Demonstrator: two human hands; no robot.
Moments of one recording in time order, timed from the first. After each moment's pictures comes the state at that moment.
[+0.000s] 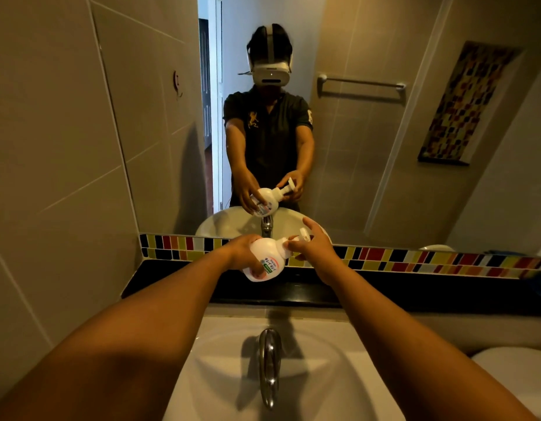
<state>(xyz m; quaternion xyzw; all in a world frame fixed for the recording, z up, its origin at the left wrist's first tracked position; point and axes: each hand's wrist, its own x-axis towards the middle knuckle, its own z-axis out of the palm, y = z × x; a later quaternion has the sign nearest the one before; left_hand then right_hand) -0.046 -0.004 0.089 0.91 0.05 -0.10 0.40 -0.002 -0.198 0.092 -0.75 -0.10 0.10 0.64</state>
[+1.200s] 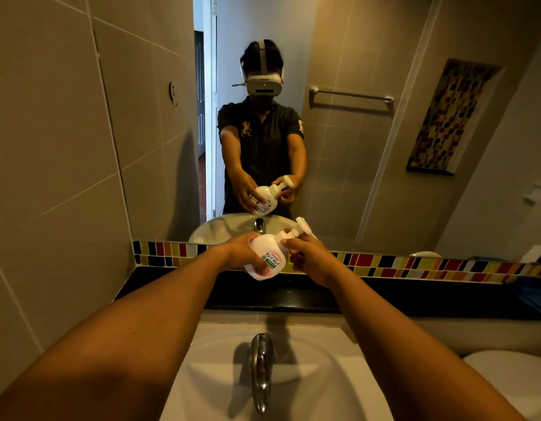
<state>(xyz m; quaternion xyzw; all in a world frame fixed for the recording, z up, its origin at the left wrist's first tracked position) -0.044 -0.016 0.109 0.89 0.02 -0.09 0.44 -0.008 -0.216 0.103 -0.71 -0.13 0.22 0.66</state>
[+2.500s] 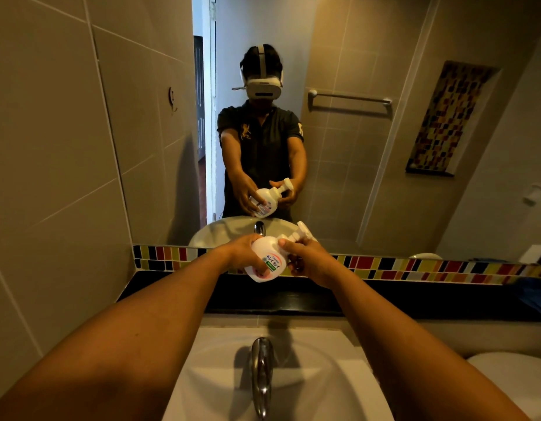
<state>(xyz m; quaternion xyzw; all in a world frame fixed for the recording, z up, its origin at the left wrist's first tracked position) -0.045 -0.019 0.117 0.90 0.02 -0.09 0.43 0.002 -0.217 0.099 -0.71 -0.15 0.23 0.65</state>
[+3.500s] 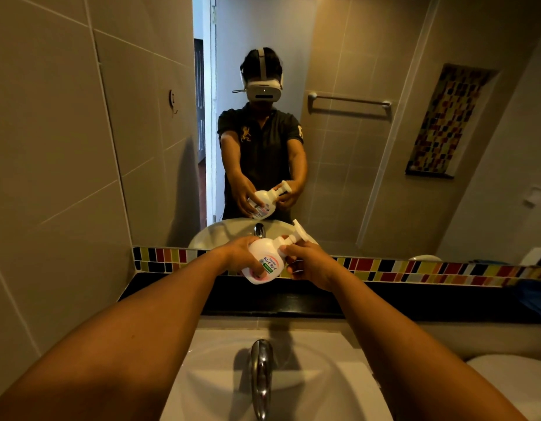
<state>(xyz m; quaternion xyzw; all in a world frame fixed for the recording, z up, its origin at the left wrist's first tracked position) -0.044 -0.014 0.115 0.90 0.02 -0.09 0.42 -0.001 -0.221 0.104 -0.71 -0.13 0.26 0.64</state>
